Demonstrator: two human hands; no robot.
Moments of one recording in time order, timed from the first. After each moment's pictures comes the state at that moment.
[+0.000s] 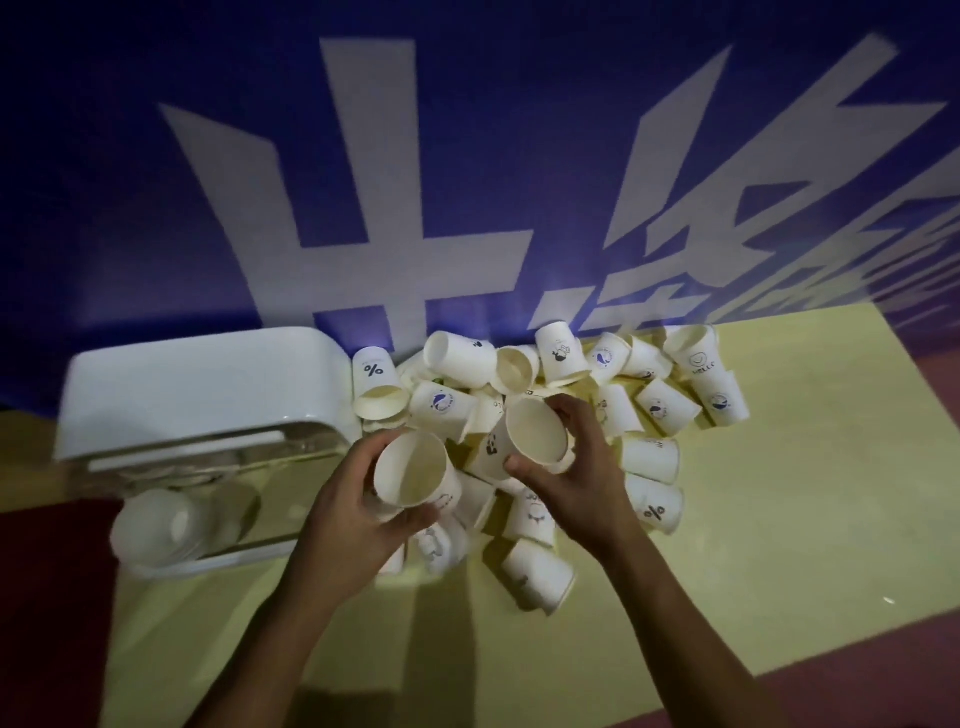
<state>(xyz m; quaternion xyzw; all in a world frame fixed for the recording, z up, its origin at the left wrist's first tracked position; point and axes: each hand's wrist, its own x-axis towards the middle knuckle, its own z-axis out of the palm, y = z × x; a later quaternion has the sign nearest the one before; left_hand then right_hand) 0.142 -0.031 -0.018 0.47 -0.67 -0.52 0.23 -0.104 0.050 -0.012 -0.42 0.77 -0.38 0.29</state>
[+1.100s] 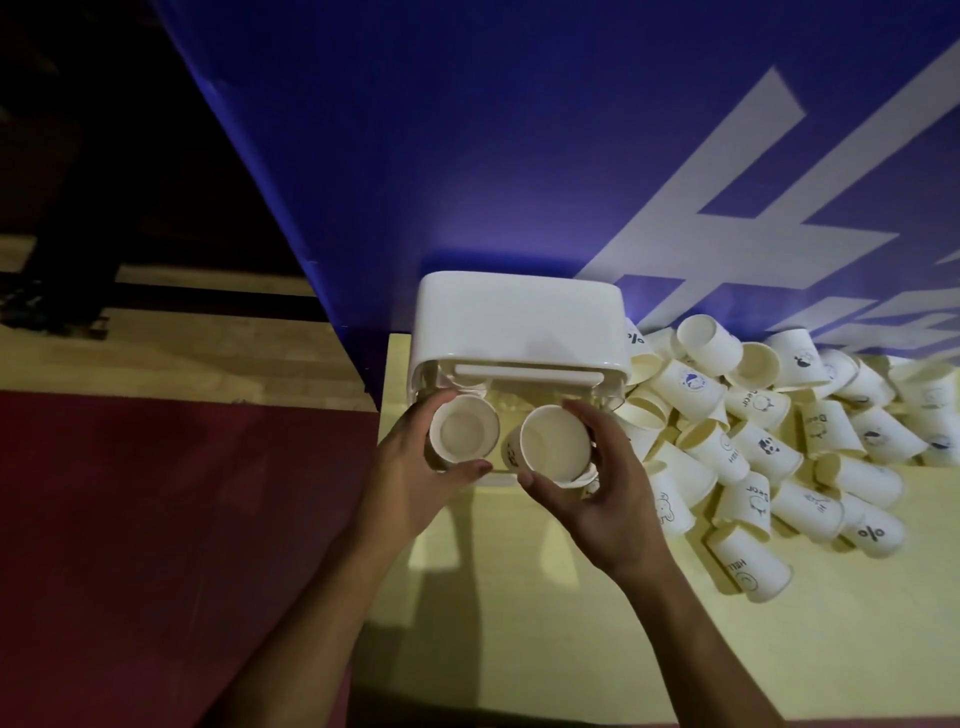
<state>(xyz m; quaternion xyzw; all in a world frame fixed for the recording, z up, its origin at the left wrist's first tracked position) 0.398 -0.082 -0.041 0.52 -0.66 -0.45 0.30 0.195 -0.005 -0.001 -0.50 0.71 -0.40 0.31</state>
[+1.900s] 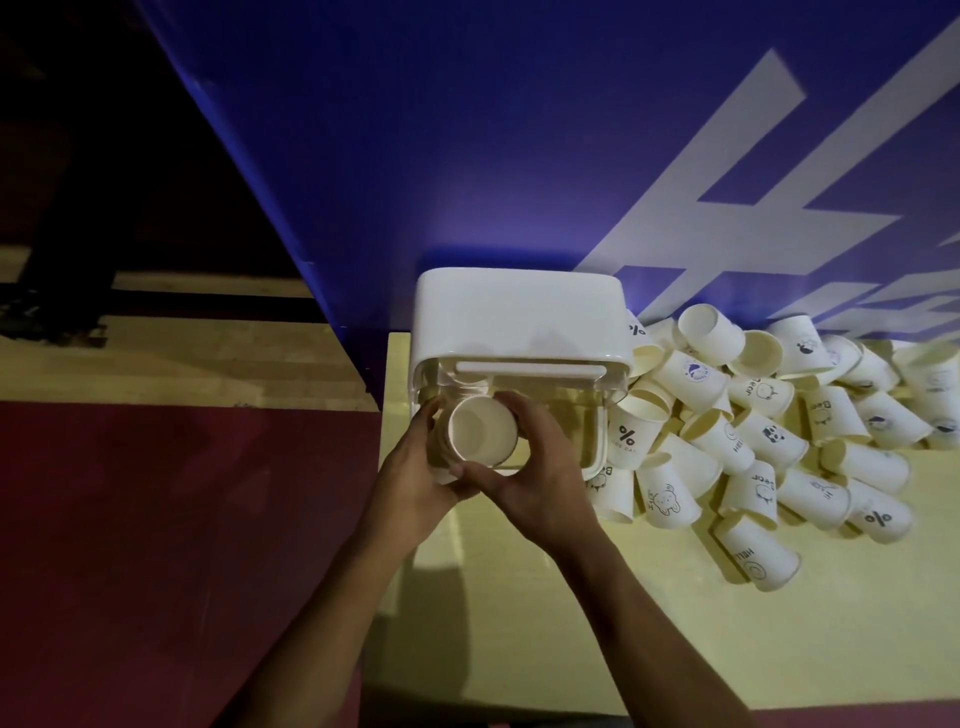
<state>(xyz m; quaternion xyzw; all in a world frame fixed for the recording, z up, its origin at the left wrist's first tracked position) 0.400 -0.078 -0.072 0.54 -0.60 -0.54 0.23 0.242 -0.037 -0.028 -0.54 0.69 -0.37 0.32</state>
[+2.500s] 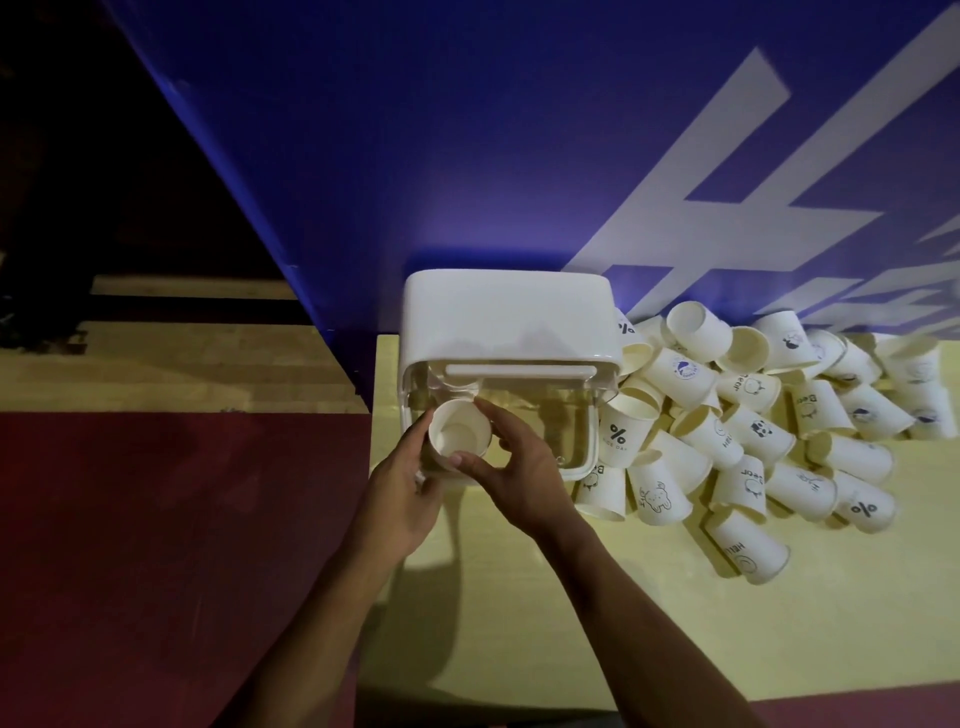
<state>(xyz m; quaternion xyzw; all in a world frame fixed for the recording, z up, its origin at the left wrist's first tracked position) 0.408 -0.074 -0.076 0.54 -0.61 -0.54 0.22 0.238 -0.048 -0.080 -0.49 0.71 -0.33 0.38</state>
